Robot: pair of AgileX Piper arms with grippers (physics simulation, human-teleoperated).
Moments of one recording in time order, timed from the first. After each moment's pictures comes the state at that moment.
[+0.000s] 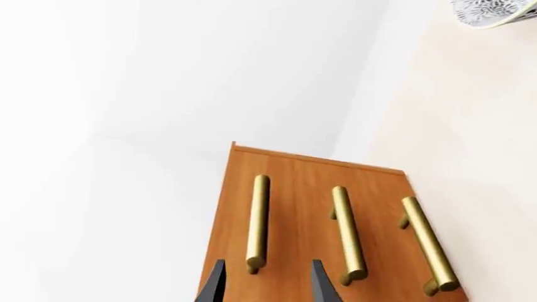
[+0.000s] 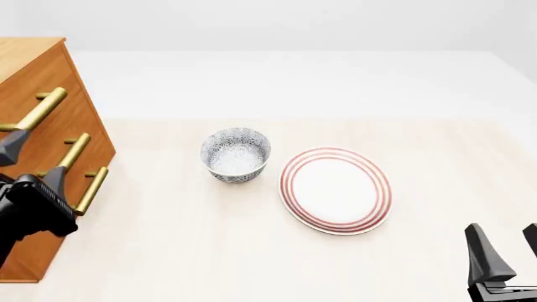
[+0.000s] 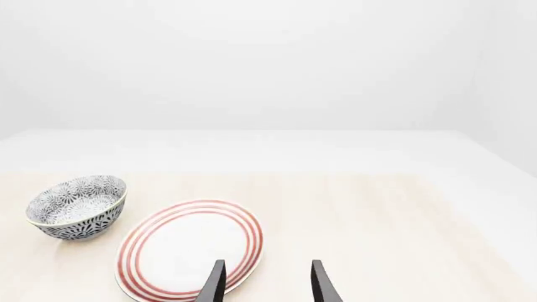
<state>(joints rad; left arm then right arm) 0.13 0.85 -0.26 -0.52 1.40 0.00 0.00 0.00 0.00 0.00</state>
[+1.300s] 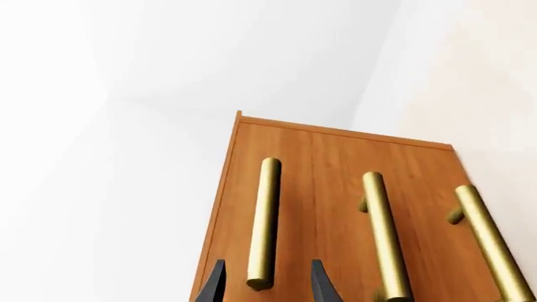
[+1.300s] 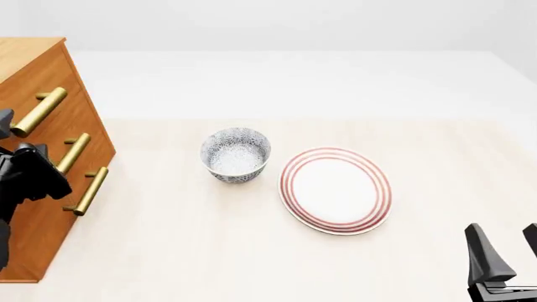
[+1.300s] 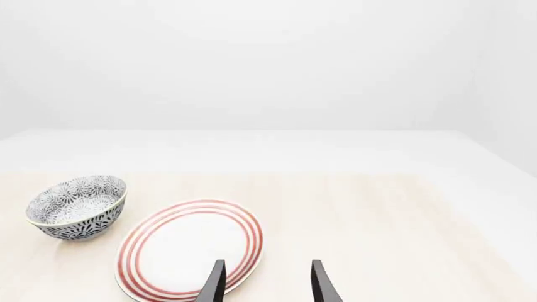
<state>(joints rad) 0.27 1.21 -0.39 -0.78 1.44 0.00 0.00 0.00 0.00 0.00</state>
